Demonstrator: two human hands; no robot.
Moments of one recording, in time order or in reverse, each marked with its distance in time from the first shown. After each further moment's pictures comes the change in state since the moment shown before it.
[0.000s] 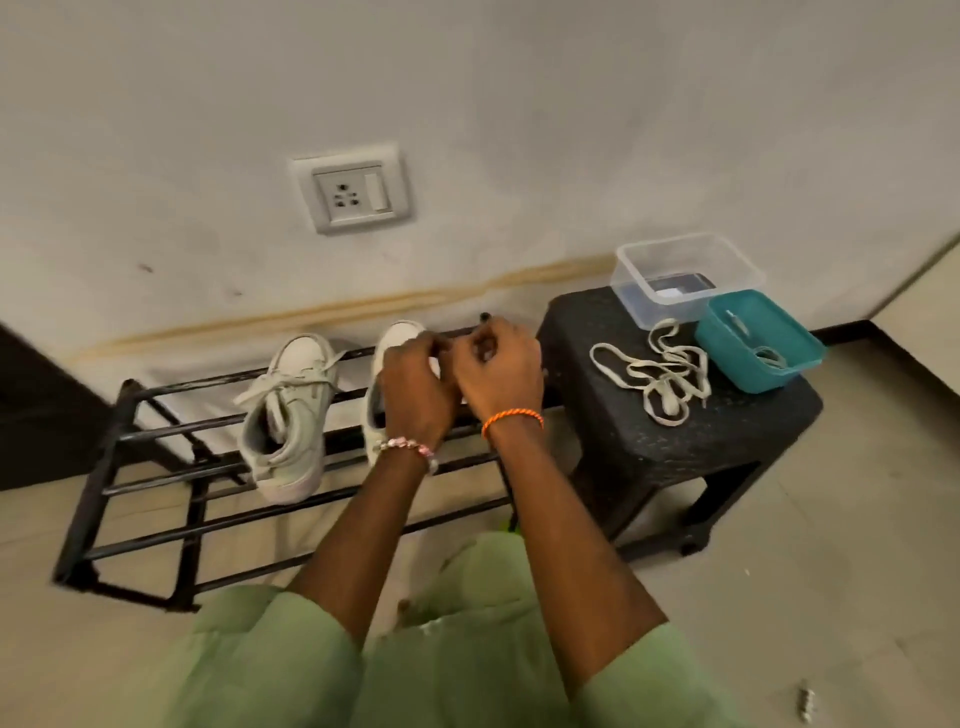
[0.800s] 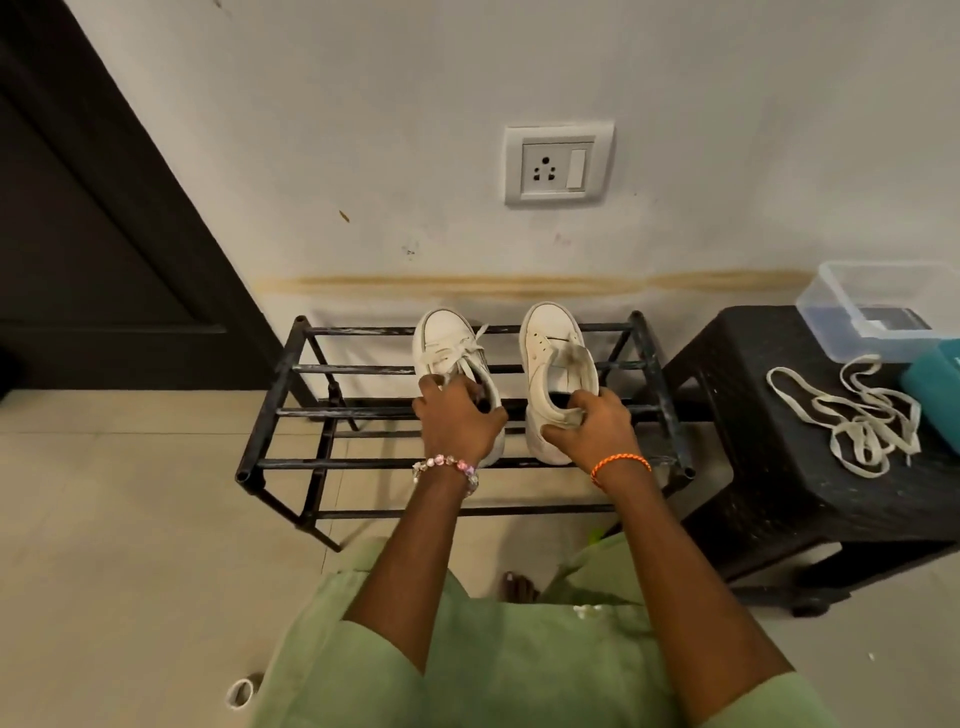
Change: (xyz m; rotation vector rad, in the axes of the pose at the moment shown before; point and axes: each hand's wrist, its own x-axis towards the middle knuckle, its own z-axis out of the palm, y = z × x) left_hand -0.029 -0.091 -0.092 0.235 -0.082 -0.480; right_hand -0.043 0.038 0.072 -0.379 -0.538 -0.007
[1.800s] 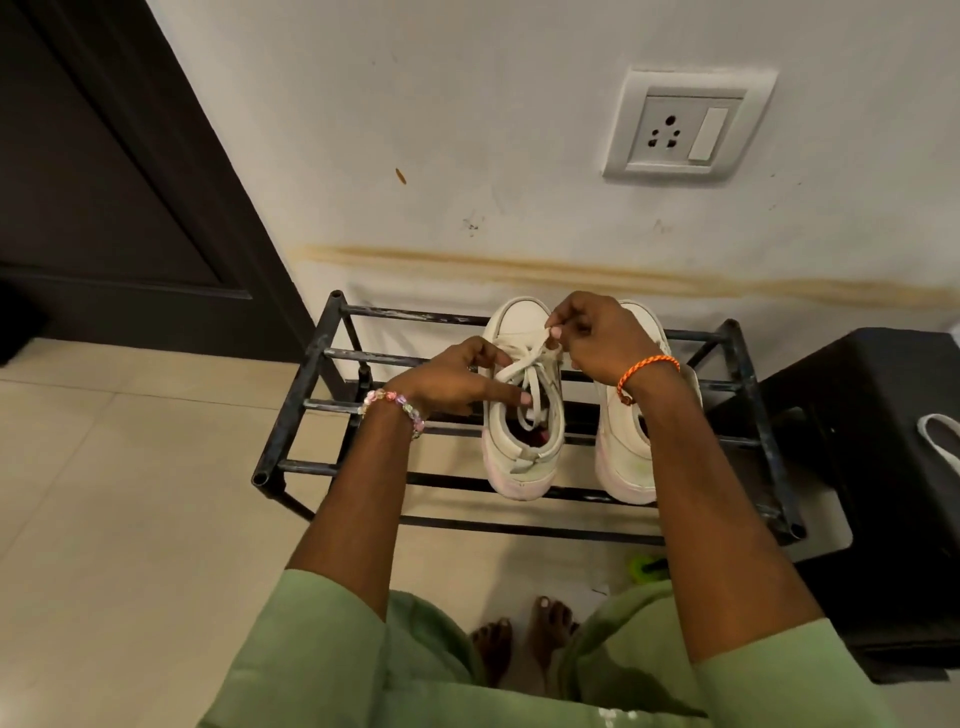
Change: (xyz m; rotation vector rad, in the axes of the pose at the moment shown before) left_hand 0.101 -0.047 -0.055 -0.379 -0.633 -0.091; right_hand 0.102 -0.092 0.022 0.194 -0.185 -0.289
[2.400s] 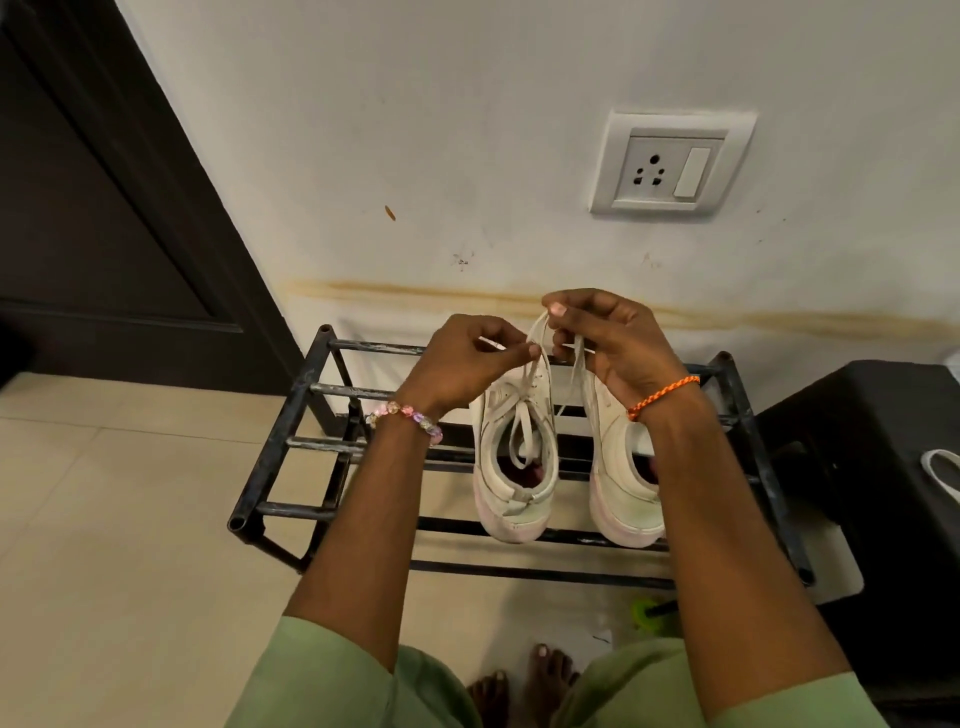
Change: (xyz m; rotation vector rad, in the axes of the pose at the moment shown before) left_hand 0.007 0.039 0.005 0.113 0.301 0.371; right_hand -0.001 -0.015 -0.024 0.842 0.002 0.008
